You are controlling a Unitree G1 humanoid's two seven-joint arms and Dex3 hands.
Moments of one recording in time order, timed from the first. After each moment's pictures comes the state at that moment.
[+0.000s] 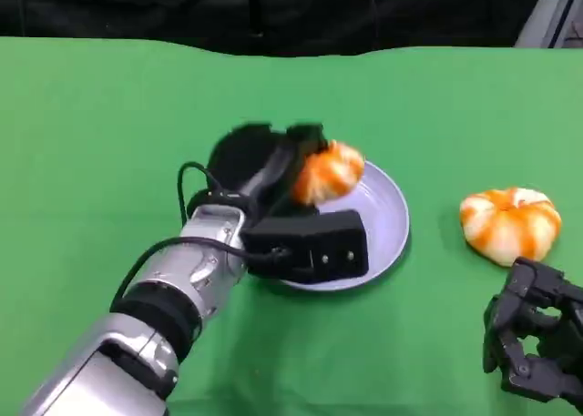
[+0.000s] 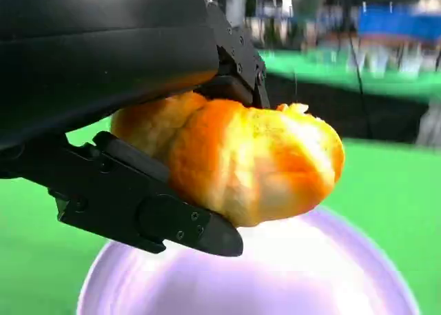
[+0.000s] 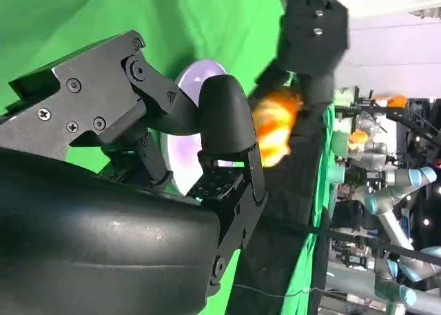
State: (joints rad) left arm -0.85 -0.01 -0.52 1.06 0.78 -0.14 0.39; right arm 0.15 -0.08 -0.06 0.11 0.19 -0.41 0.37
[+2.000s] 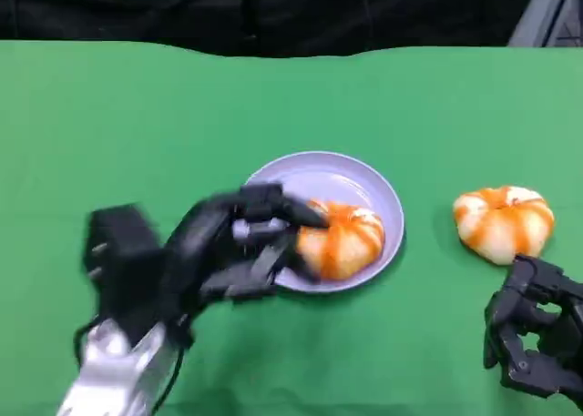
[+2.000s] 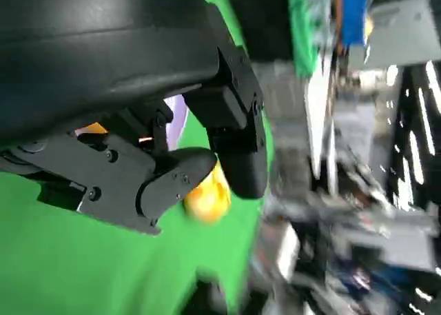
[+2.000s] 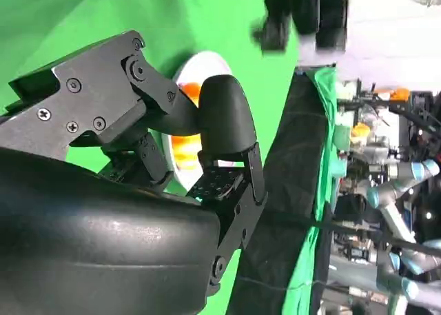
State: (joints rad) left arm -0.15 0.07 -0.13 0.11 -0.34 0.01 -0.45; right arm 0.13 -0.07 -0.07 0.13 0.19 -0.40 0.36
